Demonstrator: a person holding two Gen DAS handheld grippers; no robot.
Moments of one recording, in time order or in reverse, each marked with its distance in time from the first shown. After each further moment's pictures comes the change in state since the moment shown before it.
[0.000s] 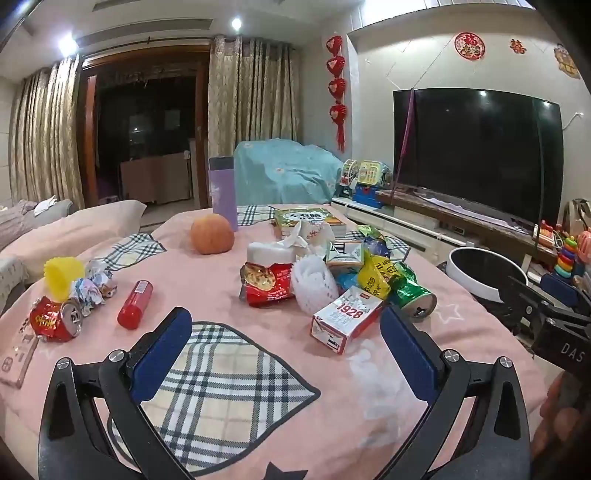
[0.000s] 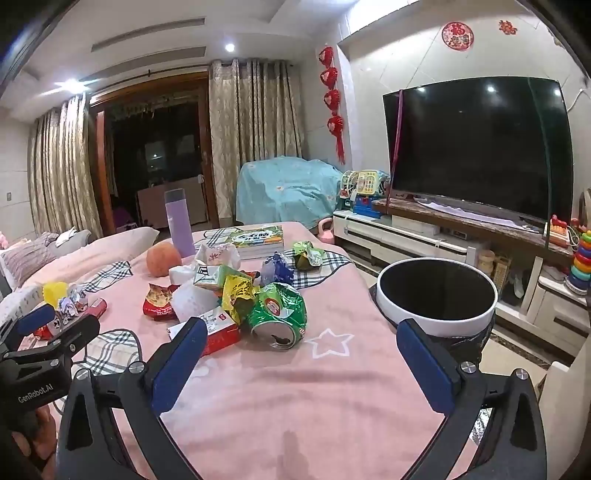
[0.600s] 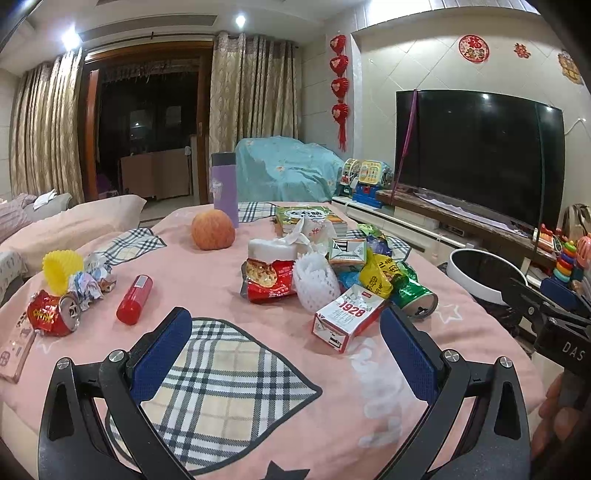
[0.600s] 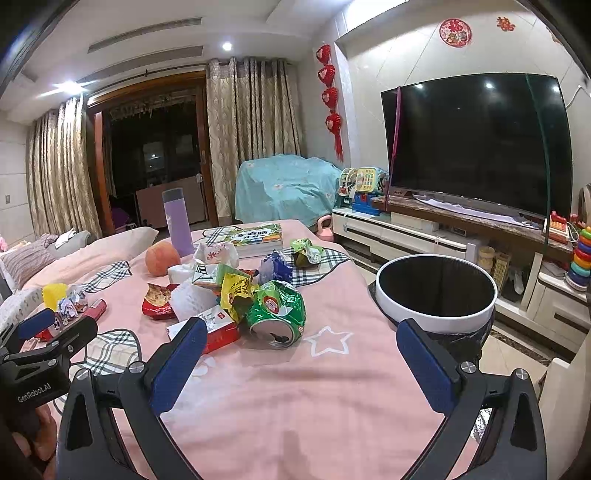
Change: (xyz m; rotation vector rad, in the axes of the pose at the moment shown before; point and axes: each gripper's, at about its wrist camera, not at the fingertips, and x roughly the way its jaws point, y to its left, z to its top) left arm 0.001 0.003 -0.002 -0.016 0.010 -0.003; right arm 0.000 -0.003 -0.001 0.011 0.004 0.001
